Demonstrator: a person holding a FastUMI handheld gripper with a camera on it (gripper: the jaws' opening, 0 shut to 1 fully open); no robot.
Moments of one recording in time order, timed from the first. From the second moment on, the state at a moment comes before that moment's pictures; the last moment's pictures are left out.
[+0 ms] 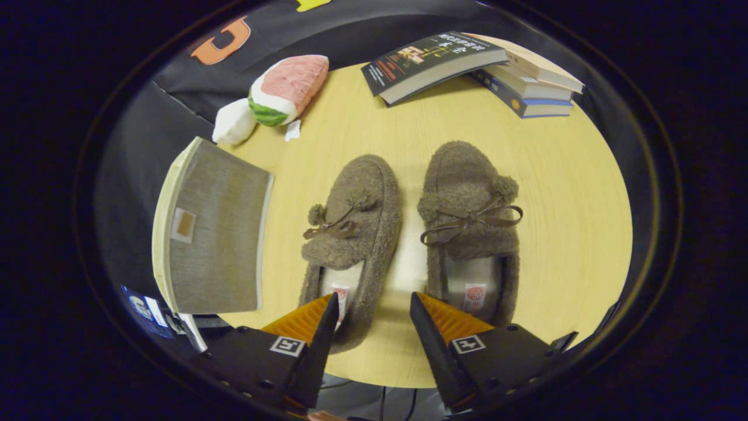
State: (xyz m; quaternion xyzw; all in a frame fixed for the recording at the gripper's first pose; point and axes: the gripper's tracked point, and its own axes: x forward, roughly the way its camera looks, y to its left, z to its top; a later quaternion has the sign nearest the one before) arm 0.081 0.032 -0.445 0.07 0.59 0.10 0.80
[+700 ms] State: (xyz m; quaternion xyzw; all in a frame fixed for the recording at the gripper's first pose) arm 0.093 0.047 -0.465 0.12 0.62 0.06 0.78
